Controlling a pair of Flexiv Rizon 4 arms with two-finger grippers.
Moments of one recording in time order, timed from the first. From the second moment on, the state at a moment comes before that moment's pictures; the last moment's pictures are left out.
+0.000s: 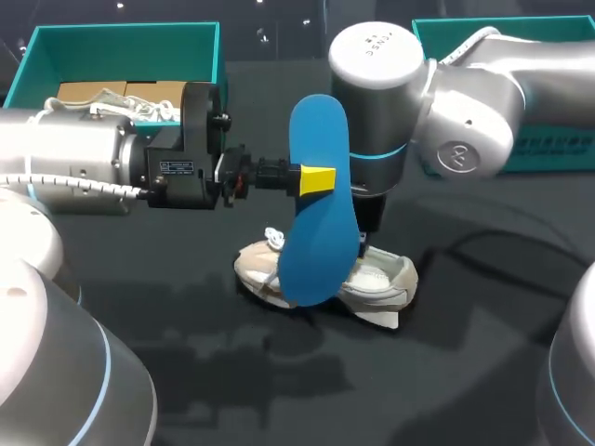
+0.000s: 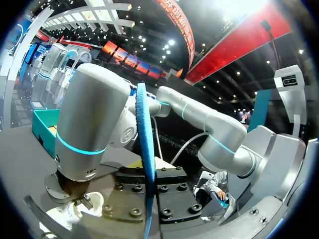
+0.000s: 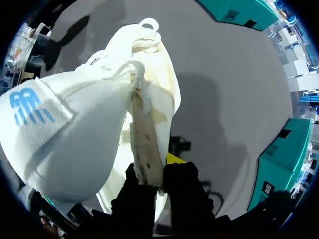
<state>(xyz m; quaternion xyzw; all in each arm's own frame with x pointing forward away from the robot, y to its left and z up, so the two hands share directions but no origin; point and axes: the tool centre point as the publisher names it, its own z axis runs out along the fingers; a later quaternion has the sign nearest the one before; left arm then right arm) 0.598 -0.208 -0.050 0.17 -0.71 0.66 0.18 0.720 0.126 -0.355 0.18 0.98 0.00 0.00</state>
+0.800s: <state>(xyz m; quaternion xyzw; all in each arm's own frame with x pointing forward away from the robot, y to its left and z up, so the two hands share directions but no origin) 0.598 -0.208 -0.050 0.17 -0.71 0.66 0.18 0.698 0.128 -0.317 0.41 0.91 -0.02 0.01</state>
